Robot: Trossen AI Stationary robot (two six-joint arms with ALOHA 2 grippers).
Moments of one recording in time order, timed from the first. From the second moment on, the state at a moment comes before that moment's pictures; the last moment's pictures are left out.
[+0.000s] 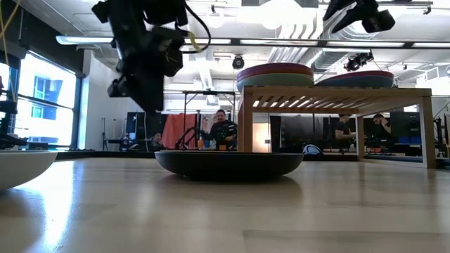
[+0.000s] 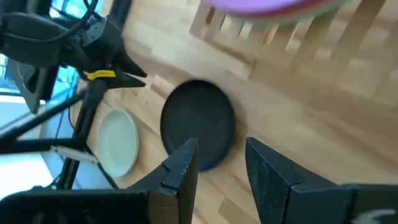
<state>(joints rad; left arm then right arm) 0.06 1.48 0.99 -0.66 0.08 -0.78 -0.19 1.00 1.21 -1.00 -0.05 1.00</state>
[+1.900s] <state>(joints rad) -0.41 1.73 0.99 -0.80 0.09 -0.07 0.19 1.22 1.21 -0.73 0.11 1.12</state>
